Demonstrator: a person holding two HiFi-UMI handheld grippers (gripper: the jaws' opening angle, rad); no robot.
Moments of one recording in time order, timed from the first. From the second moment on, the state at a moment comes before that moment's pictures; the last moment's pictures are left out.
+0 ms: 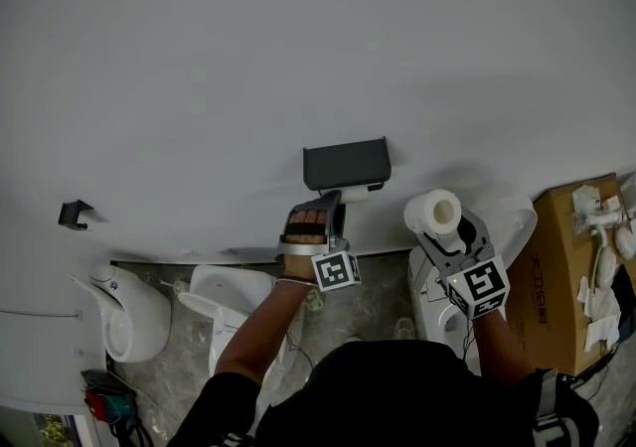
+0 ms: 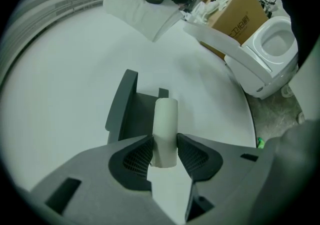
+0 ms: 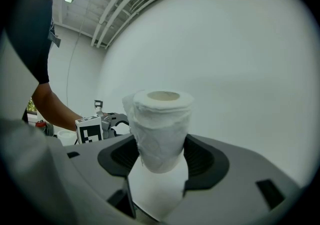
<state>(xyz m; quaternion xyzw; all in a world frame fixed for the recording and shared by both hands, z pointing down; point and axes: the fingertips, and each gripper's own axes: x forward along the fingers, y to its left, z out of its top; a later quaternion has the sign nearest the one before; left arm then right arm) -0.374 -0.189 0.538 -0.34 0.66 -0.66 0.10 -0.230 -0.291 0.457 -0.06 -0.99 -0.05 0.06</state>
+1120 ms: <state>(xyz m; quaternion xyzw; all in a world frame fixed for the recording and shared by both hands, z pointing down) -0.333 -0.272 0.537 -0.37 0.65 -0.64 0.16 -0.197 -0.346 0.461 -0.02 -1.00 -0.04 0.07</state>
